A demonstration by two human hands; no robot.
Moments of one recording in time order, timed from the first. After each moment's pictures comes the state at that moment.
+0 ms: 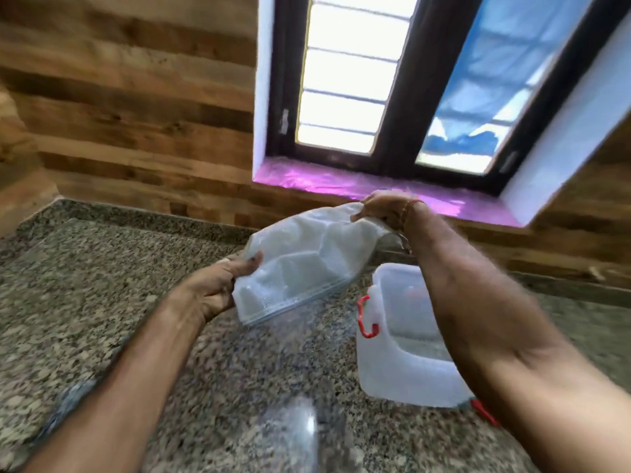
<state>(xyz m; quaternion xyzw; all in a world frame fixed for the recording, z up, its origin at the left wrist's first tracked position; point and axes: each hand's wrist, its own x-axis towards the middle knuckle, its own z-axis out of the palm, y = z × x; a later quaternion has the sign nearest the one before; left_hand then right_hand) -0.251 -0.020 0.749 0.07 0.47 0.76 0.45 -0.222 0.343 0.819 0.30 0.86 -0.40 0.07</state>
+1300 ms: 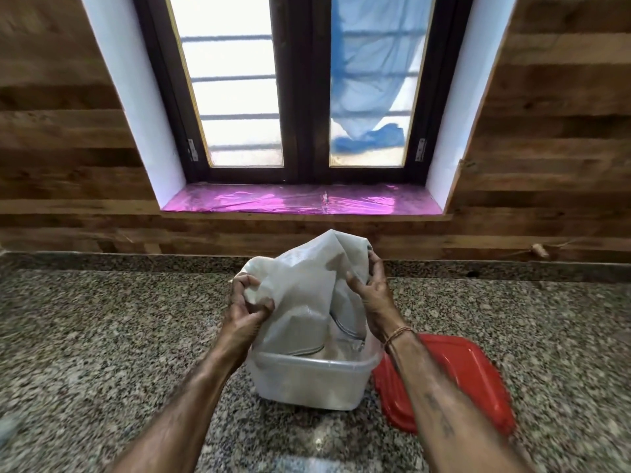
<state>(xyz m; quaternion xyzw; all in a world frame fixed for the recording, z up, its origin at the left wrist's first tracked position) -0.072 0.236 0.696 0.19 0.68 0.69 0.15 0.021 0.481 0.687 0.15 0.57 -0.76 -0.26</state>
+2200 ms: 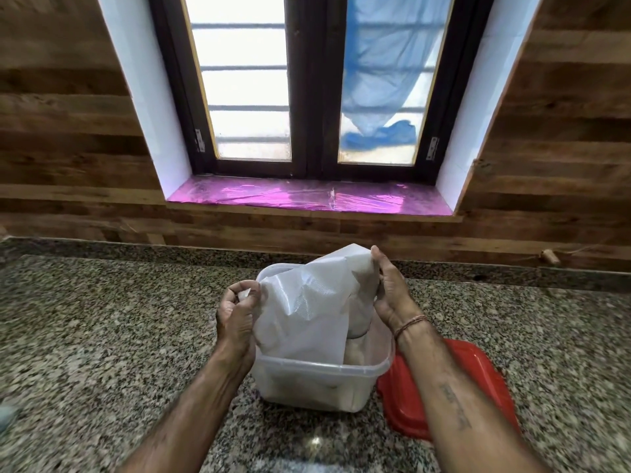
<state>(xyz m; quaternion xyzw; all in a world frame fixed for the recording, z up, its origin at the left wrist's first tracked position) -0.062 0.248 0.702 -0.03 0.51 0.85 0.13 0.006 0.502 0.702 0.27 0.43 -0.83 -0.22</state>
